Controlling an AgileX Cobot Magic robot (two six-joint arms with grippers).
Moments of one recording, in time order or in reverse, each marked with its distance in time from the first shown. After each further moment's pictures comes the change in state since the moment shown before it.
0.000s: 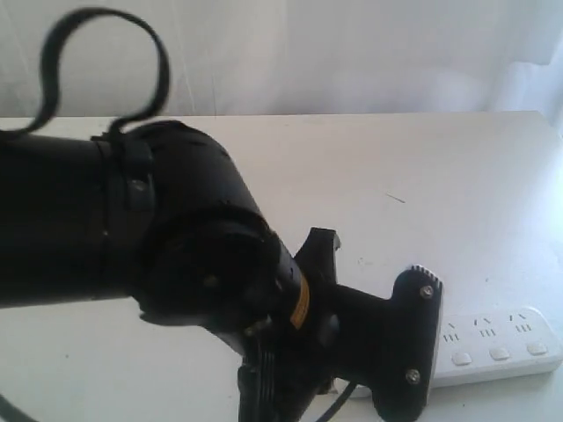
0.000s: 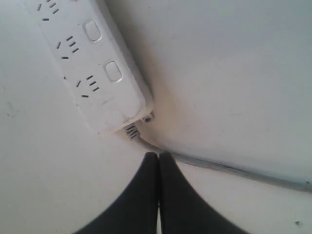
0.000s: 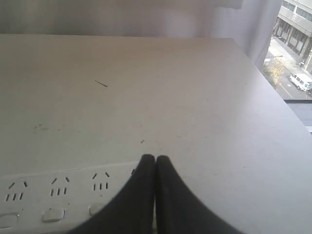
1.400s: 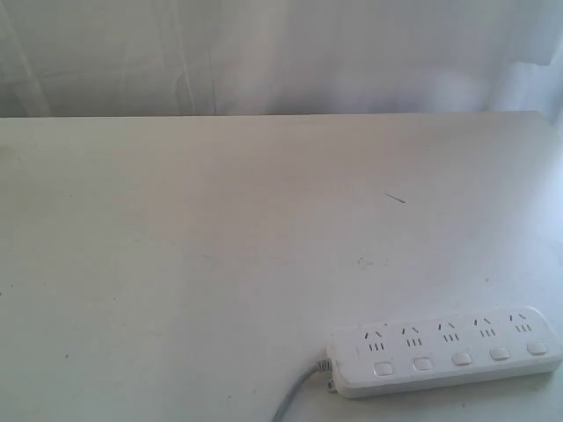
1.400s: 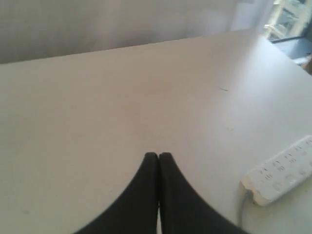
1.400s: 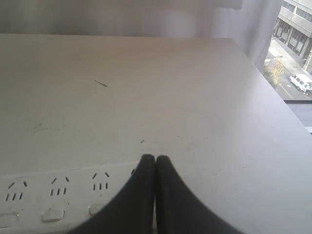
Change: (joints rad) left arm 1.184 -1.006 0.158 -0.629 0.266 -0.402; right arm 0.000 0.000 0.000 0.000 0.000 -0.003
